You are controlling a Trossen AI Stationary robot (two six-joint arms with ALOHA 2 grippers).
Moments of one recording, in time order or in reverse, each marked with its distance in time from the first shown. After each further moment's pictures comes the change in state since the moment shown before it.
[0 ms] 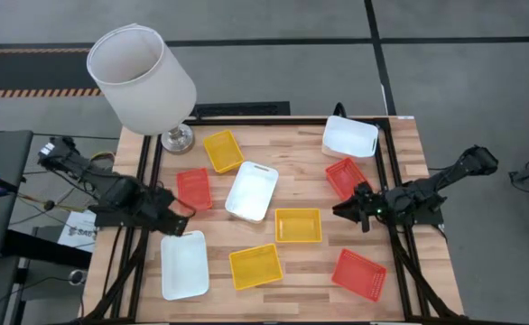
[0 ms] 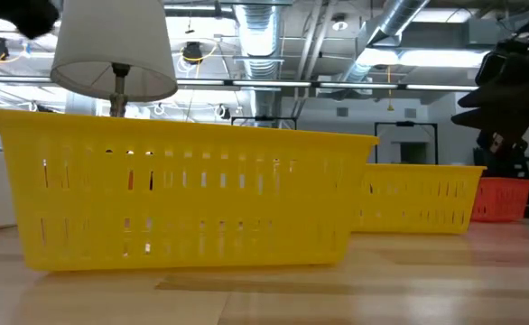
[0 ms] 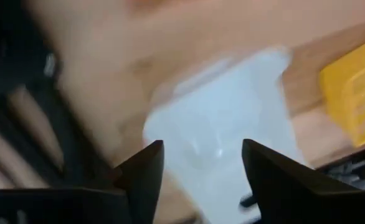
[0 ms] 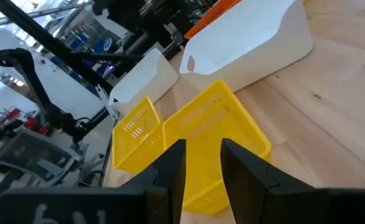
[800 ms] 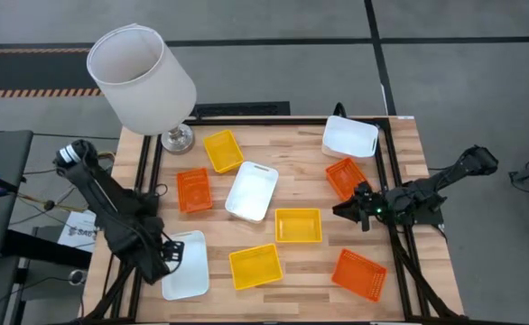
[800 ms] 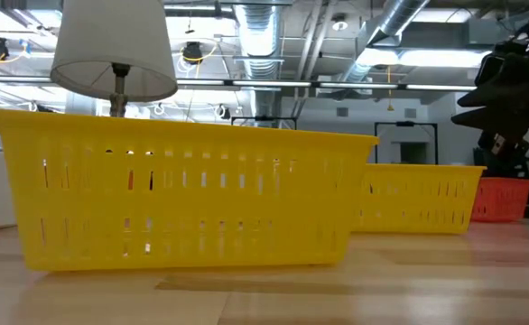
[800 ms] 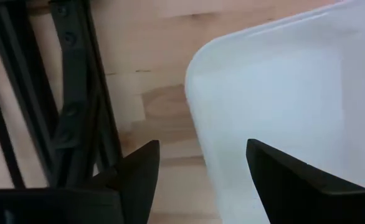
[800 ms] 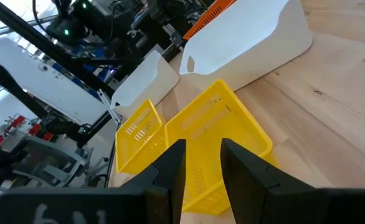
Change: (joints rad) left arm -0.369 0.334 0.000 0.069 -0.093 -0.545; right arm 0.000 0.000 0.000 0.005 0.000 0.043
